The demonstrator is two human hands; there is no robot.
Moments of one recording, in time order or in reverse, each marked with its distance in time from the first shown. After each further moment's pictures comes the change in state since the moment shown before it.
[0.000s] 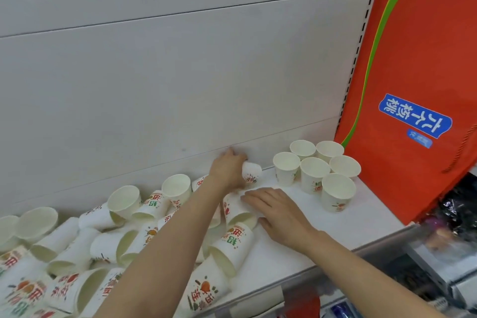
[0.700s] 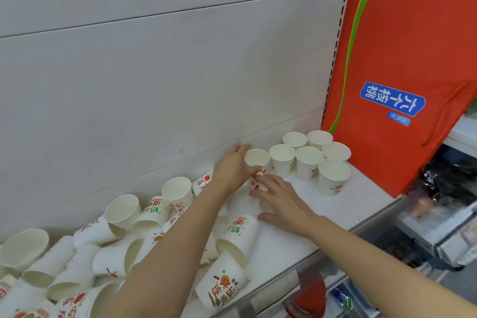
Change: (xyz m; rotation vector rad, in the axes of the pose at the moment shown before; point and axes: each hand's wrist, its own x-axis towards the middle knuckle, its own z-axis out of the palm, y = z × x) left_hand -0.009 -0.003 0.010 -0.396 0.202 0.174; right_hand 0.000 0.000 0.015 -0.097 -0.058 0.219
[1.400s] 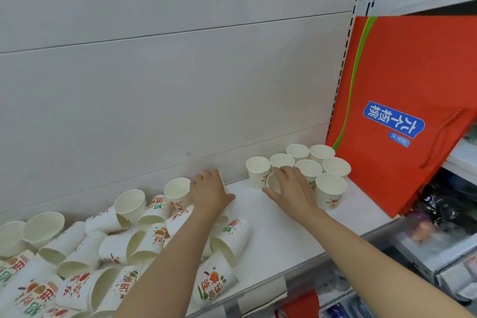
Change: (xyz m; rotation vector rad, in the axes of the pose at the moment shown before) left_hand -0.054 -0.021 -0.003 0.461 -0.006 -0.402; right_hand 0.021 0.020 -0.034 -0.089 0.139 0.332
